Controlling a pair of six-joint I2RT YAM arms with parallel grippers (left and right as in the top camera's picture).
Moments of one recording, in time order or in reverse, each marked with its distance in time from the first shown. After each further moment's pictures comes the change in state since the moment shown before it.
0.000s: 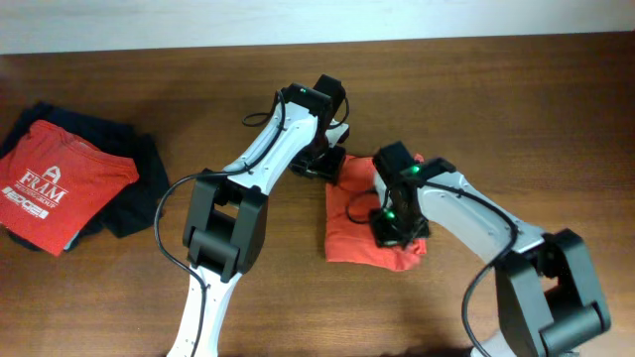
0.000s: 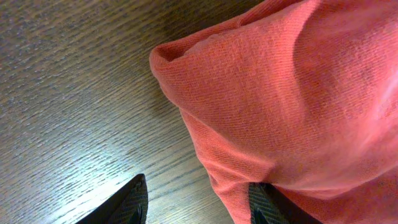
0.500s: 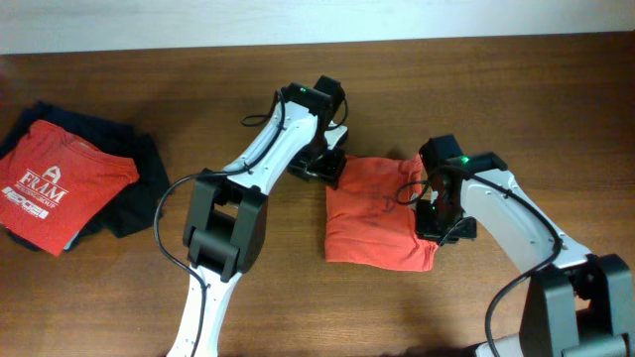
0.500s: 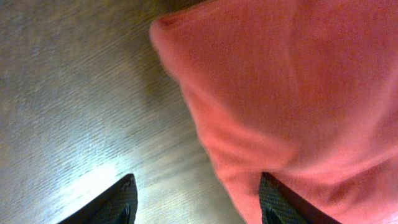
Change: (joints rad) left arm 0.004 0.003 0.022 -0.064 0.003 0.000; right arm -0.189 -0.106 -0.009 -0.096 0.146 0.059
